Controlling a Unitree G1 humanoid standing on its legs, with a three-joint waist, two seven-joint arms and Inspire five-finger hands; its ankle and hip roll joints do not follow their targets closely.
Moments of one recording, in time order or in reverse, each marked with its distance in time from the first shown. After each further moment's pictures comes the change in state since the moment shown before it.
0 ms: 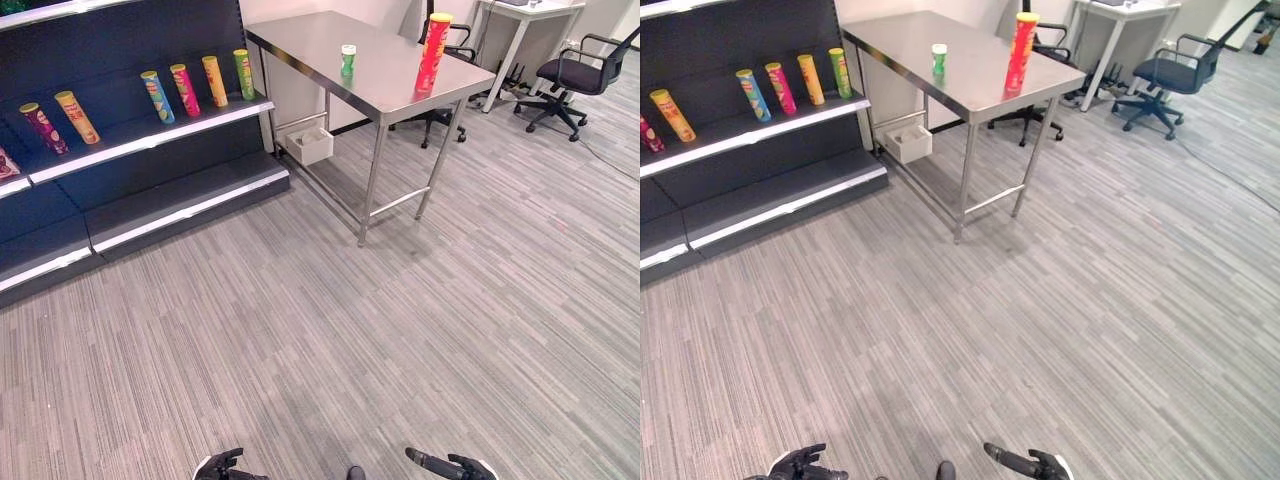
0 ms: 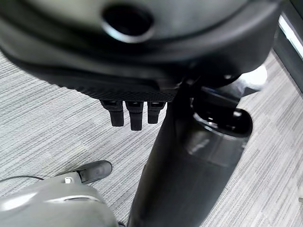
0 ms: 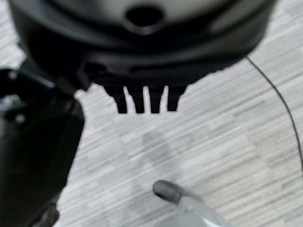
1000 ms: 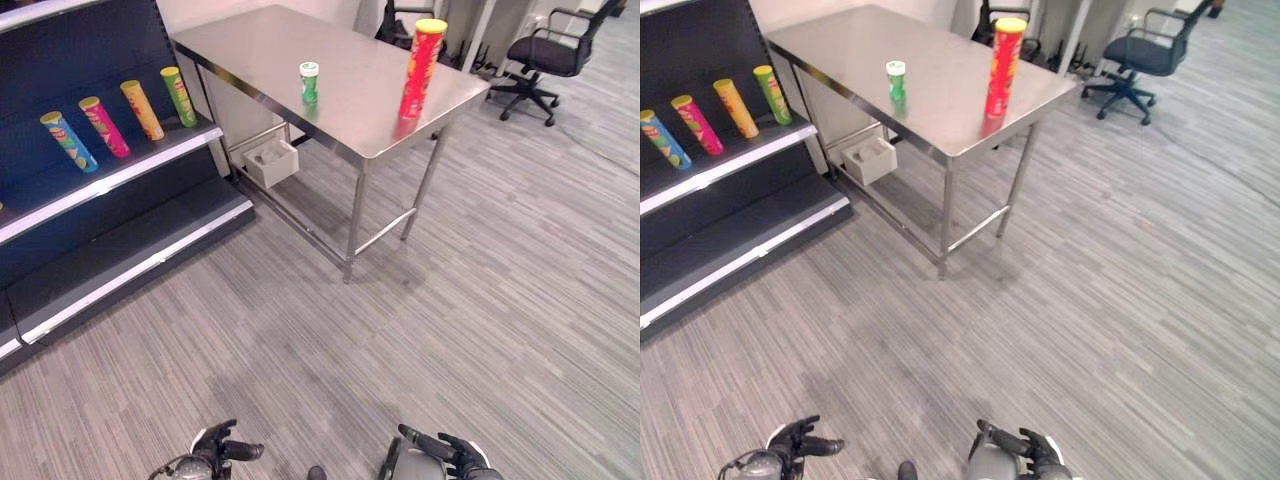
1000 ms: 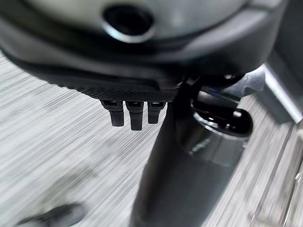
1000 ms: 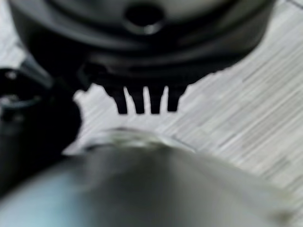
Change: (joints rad) left arm -0.107 0.033 0.011 0.036 -0.058 -0.034 0.060; right arm -0.035 0.026 -0.003 -0.010 0.075 -0.026 -0.014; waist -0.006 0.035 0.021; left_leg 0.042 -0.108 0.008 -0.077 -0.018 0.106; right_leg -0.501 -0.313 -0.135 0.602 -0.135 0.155
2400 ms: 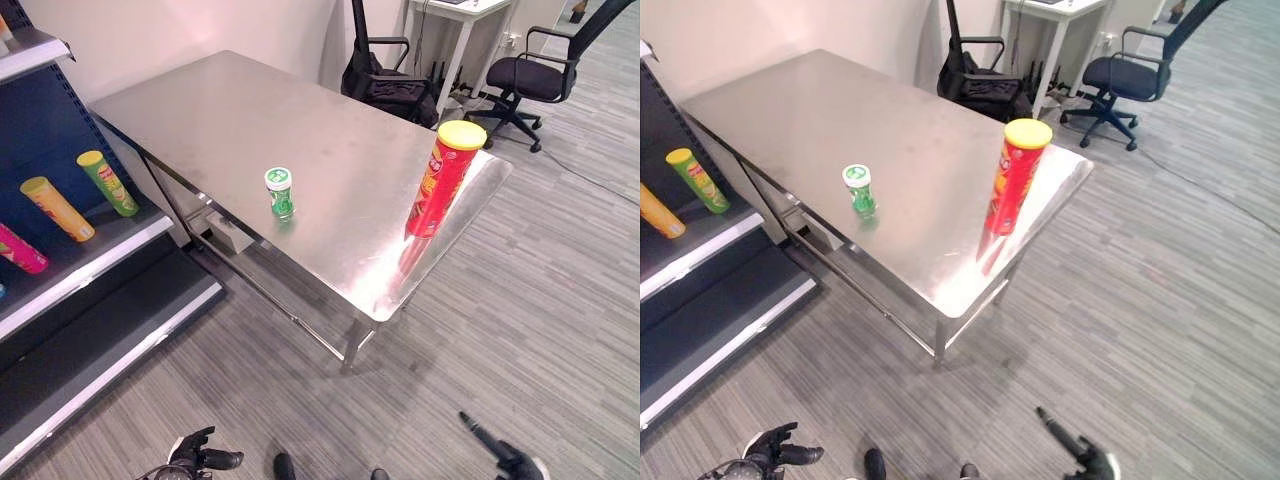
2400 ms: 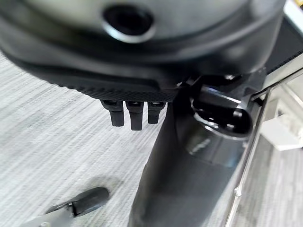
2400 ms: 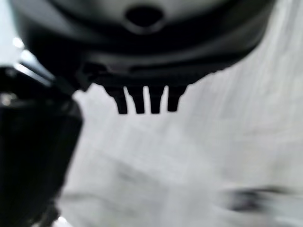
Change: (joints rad) left arm 0.112 0.013 0.046 -0.057 0.042 0.003 0.005; right arm 0.166 -0.194 -0.438 -0.423 0.106 0.027 -0.118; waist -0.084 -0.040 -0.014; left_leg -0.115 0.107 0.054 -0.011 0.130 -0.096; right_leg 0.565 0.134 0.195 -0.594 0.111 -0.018
